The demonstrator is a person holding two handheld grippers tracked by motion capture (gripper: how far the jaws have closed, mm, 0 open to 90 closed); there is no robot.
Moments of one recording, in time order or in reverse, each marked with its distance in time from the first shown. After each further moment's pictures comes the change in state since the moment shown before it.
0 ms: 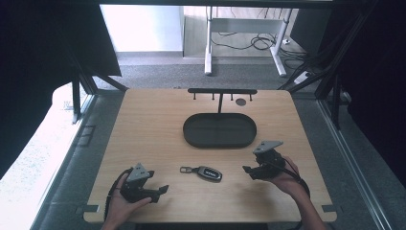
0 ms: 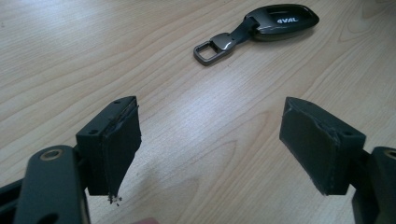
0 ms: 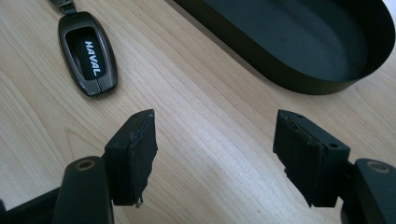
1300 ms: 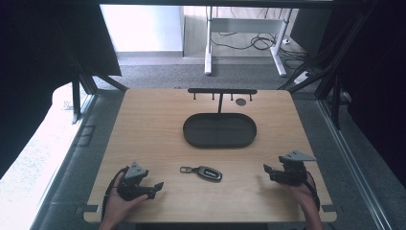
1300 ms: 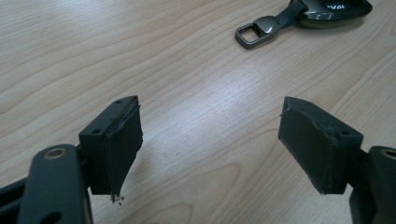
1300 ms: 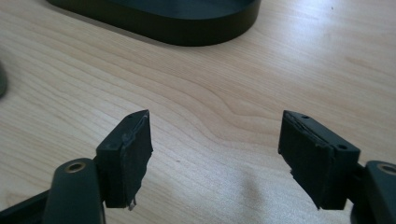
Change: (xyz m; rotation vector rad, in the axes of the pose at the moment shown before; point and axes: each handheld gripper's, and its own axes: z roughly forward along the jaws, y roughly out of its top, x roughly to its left) left arm 0.019 -0.010 0.003 0.038 0.067 -0.059; right arm -0.041 -0.086 0.002 -0.202 -0.155 0.291
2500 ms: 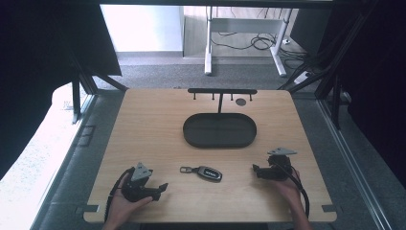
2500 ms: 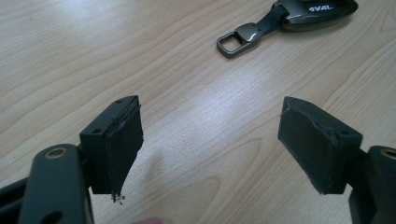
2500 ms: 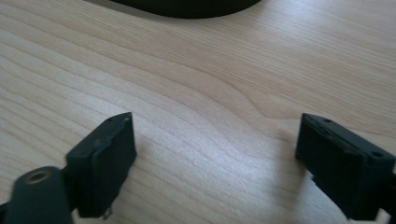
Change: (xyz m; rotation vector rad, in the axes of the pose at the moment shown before) left arm -0.018 0.009 0.003 -0.001 0.021 0.062; right arm 0.013 0.004 0.047 0.123 -0.035 0.031
